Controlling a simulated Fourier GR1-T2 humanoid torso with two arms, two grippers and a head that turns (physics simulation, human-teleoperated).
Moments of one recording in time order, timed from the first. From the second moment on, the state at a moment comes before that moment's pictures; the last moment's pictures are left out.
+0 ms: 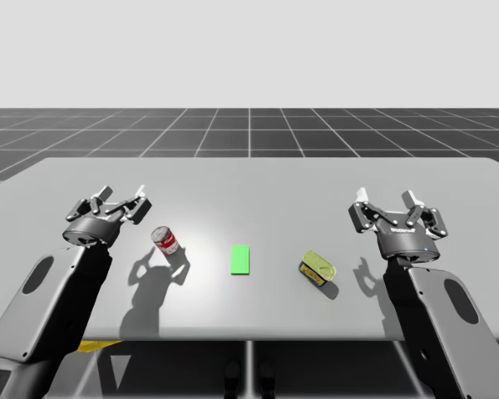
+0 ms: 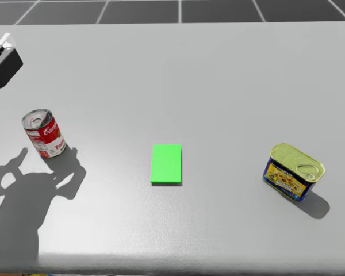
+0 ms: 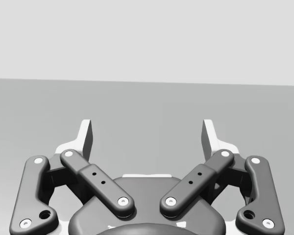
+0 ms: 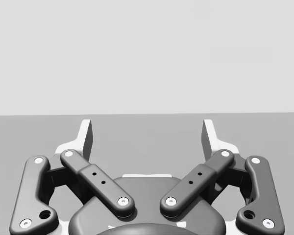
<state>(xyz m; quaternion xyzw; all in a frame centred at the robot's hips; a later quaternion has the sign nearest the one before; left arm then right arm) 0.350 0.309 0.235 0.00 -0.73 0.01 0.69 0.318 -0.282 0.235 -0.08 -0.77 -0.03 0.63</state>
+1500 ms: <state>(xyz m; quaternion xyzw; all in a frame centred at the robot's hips) 0.351 0.307 0.235 -0.01 -0.73 0.01 0.68 0.317 -0.284 0.235 -0.06 -0.77 -0.03 0.64</state>
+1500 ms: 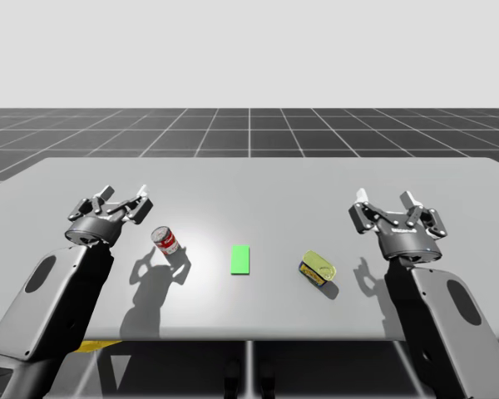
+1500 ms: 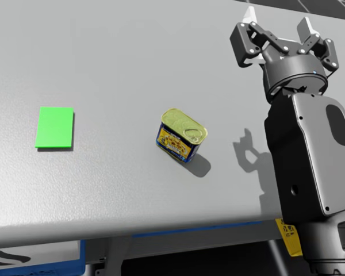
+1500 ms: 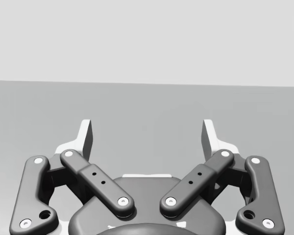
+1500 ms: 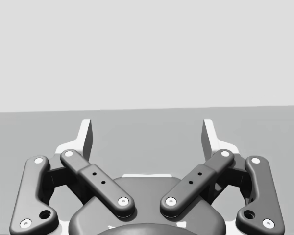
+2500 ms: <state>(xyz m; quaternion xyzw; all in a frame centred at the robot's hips) 0.353 0.304 0.229 0.00 -0.72 0.00 0.69 0.211 -0.282 0.184 0.18 -0.66 0.23 0.69</state>
